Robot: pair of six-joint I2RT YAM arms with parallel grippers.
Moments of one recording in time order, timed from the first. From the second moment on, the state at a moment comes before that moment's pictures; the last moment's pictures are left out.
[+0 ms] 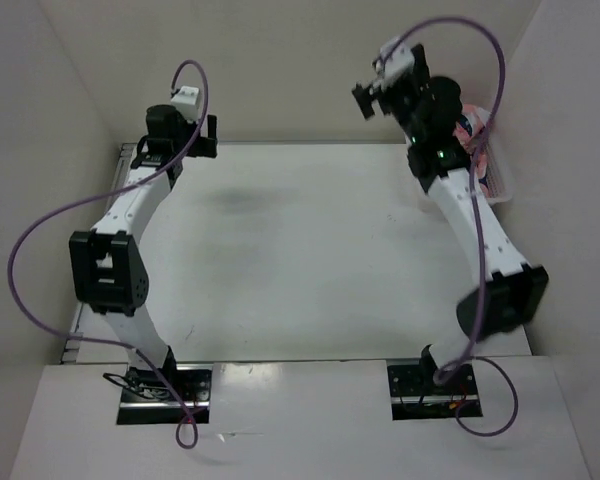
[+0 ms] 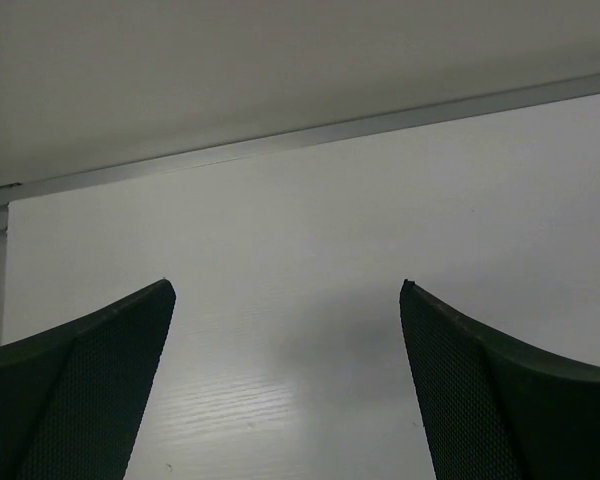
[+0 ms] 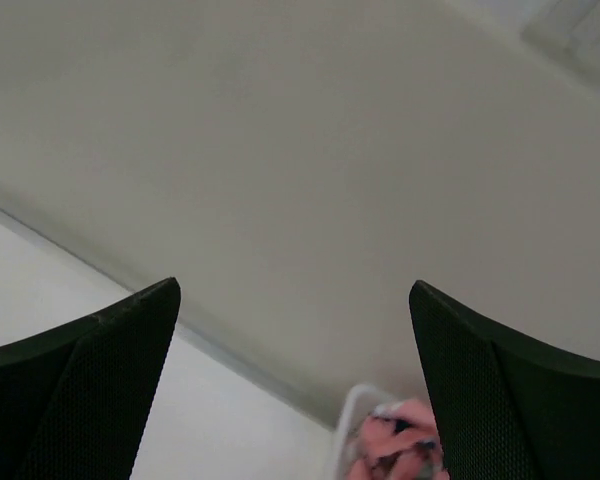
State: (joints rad) left arm -0.04 1.75 1.51 -0.07 0.08 0.07; right arm 0.25 1.51 1.57 0.14 -0.19 -0.52
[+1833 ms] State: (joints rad) left arm -0.34 2.00 1.71 -0.39 -0.18 0.07; right arm -0.09 2.58 2.48 -0.45 0.39 0.20
